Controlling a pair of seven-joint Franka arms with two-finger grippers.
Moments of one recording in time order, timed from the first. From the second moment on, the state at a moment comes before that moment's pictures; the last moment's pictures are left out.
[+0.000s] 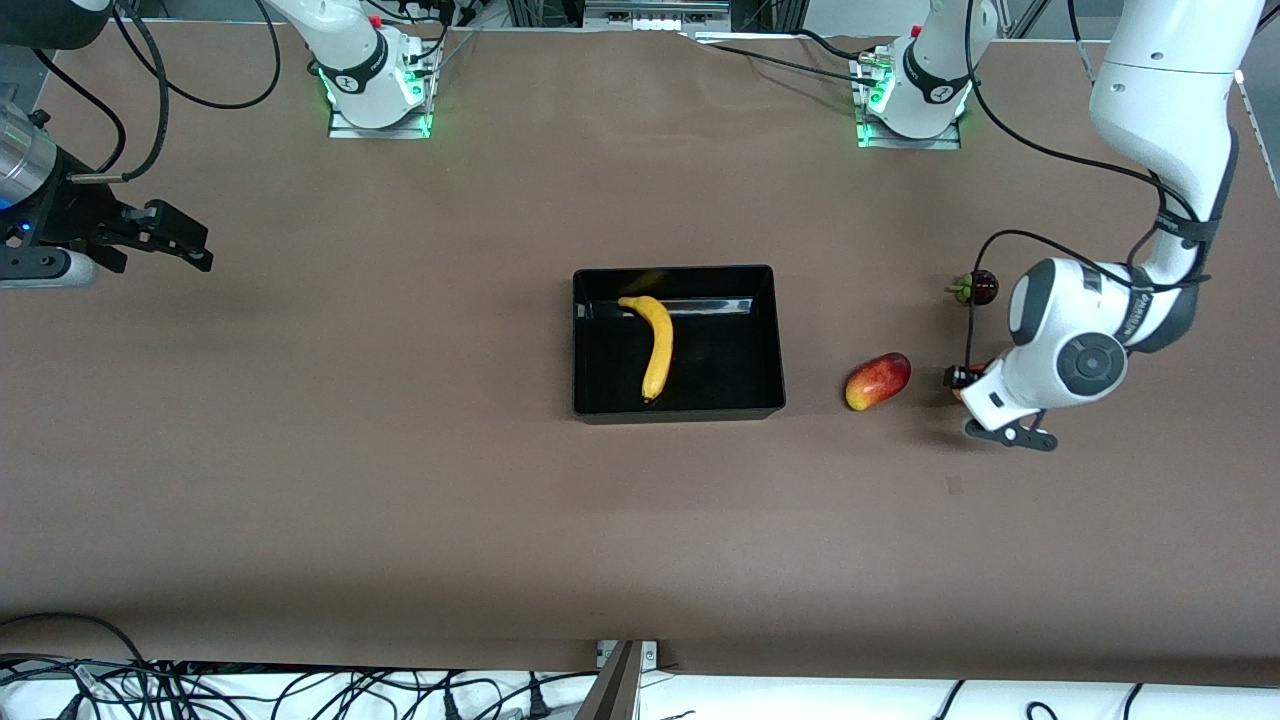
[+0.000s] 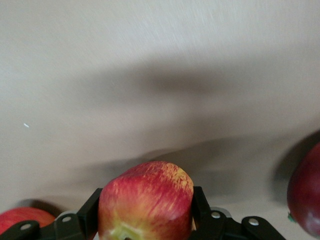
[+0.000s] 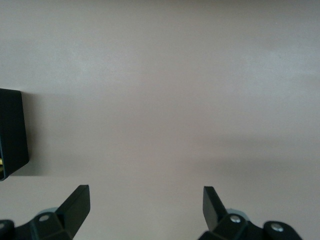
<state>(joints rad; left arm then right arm) 0.10 0.54 -0.10 -1.93 0.23 2.25 0.04 0.04 0.03 0.01 -1.62 0.00 1.65 0.02</state>
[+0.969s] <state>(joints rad) -0.06 0.47 -0.44 -1.58 0.21 1.80 0.02 0.04 0.03 0.01 -1.62 0.00 1.65 0.02</state>
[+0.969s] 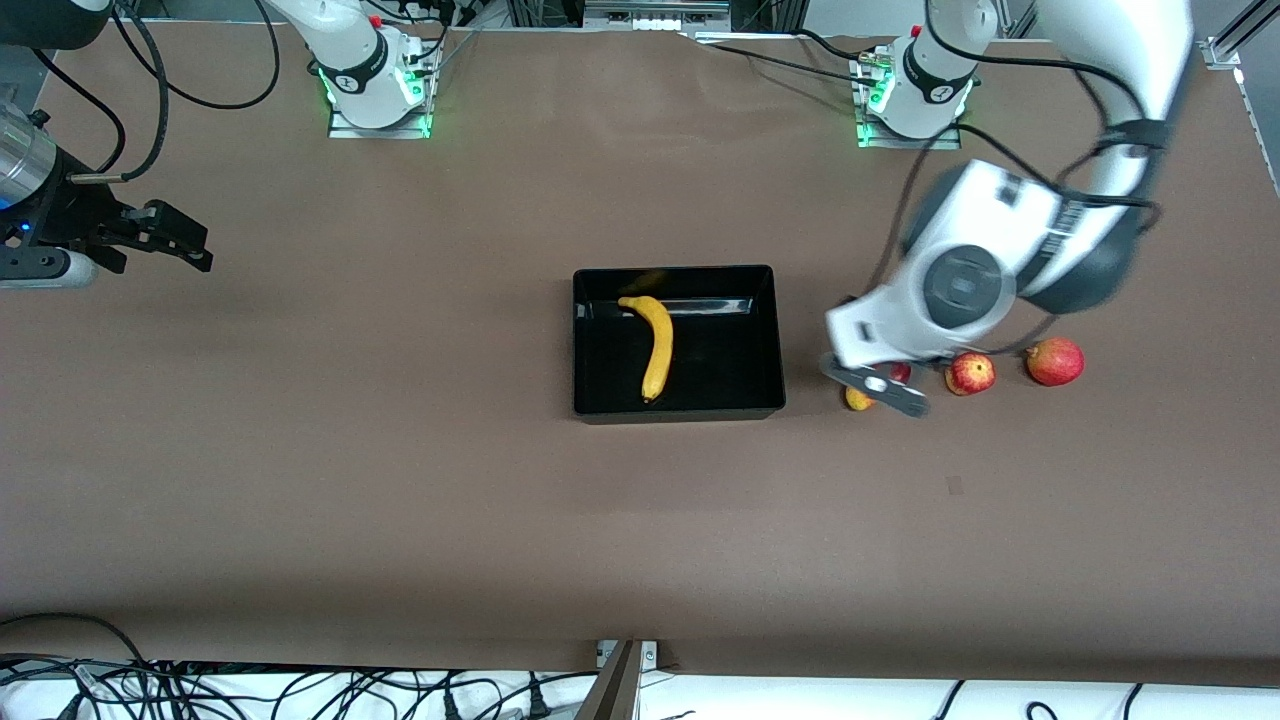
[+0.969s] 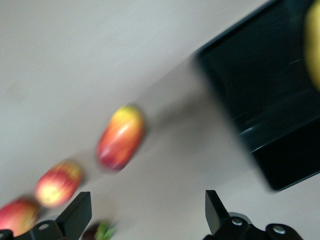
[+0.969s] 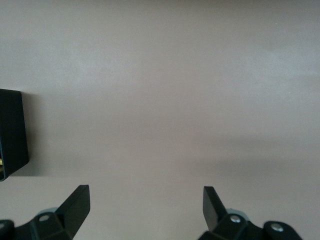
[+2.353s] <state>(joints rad) -0.63 0.84 -0.25 -1.57 0.40 2.45 -0.70 0.03 0.03 0.01 -1.59 0.00 1.66 0.03</state>
